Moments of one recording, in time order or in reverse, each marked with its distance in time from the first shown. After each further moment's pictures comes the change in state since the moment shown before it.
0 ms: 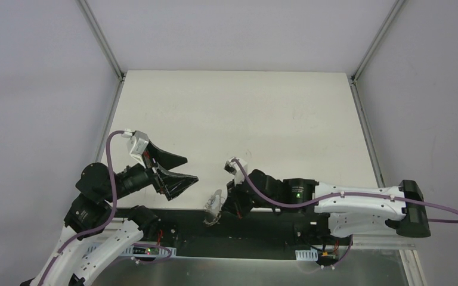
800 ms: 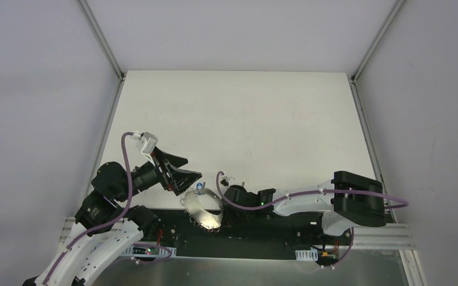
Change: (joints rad) left arm 0.000 -0.024 -0.119 0.005 -0.100 0.000; right arm -0.019 0.388 -0.179 0.265 -0.075 0.337
